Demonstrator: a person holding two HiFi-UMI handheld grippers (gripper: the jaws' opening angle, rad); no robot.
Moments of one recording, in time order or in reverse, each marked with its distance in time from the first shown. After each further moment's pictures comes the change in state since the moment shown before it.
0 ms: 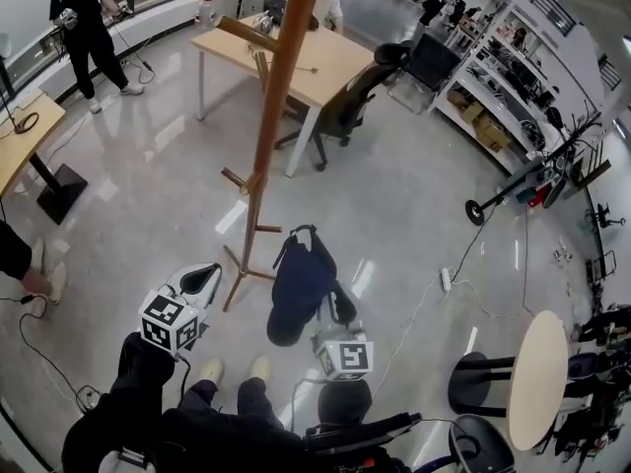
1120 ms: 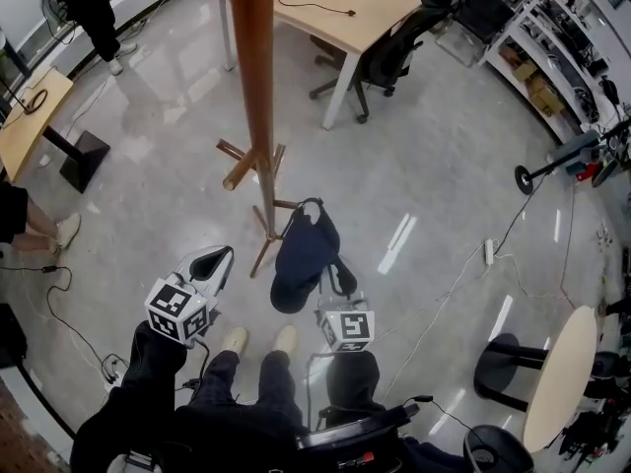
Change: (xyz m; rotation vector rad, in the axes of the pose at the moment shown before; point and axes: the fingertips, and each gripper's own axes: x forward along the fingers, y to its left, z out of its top) left arm 0.051 0.041 -0.042 -0.054 0.083 0.053; right arm 0.085 0.002 -0.126 0.117 0.163 0.105
